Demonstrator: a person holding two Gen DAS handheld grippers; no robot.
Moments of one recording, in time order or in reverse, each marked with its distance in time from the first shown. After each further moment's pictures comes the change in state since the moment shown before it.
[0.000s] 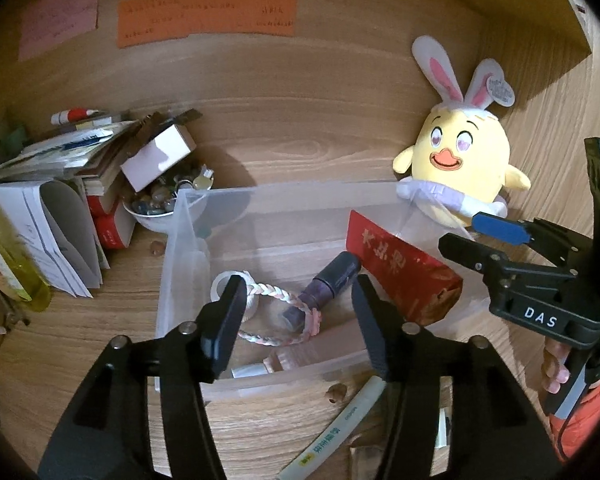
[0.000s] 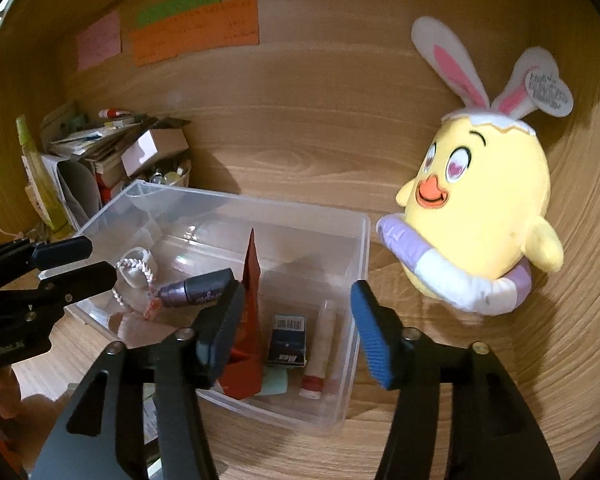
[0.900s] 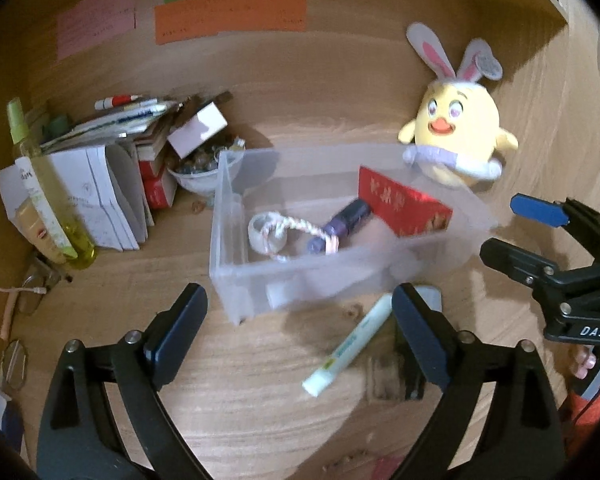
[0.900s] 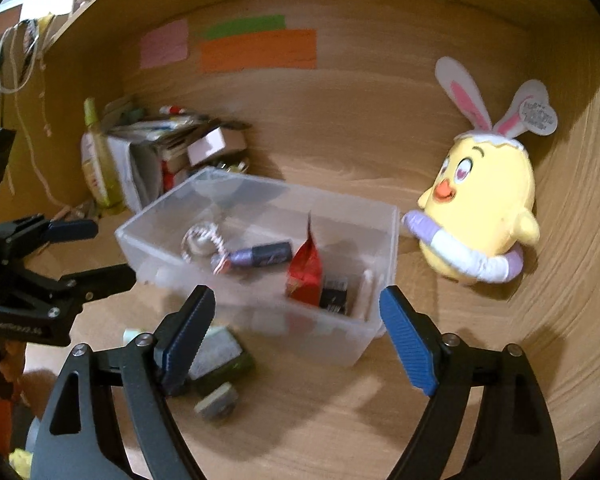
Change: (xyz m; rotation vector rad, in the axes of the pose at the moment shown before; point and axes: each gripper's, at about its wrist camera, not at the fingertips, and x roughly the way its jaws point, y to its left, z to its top) left arm -0.050 0.001 -0.047 0.041 0.043 0.081; right arm -0.064 0.029 -0.042 -0.082 -0.050 0.087
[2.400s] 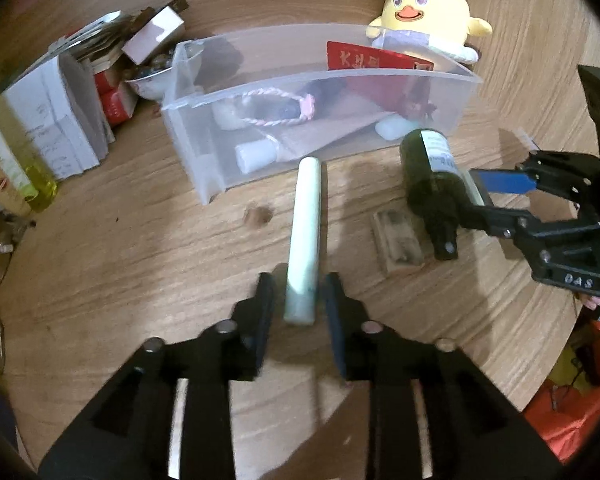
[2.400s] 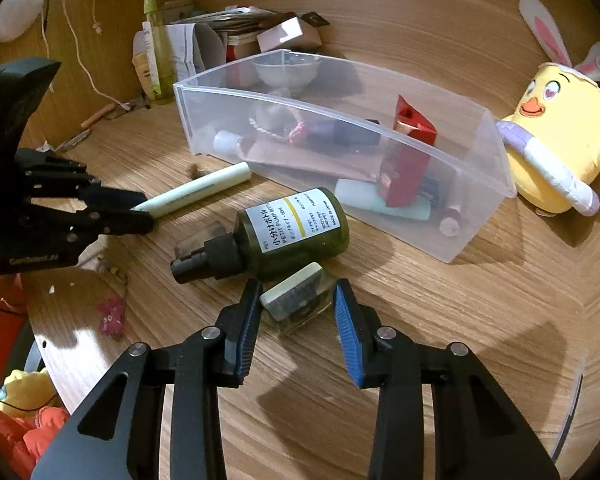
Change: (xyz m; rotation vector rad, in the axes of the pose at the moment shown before) left arm 0.027 0.001 -0.062 0.126 0.241 -0.091; right arm 0.032 0.035 -0.066 -0.121 0.230 0.147
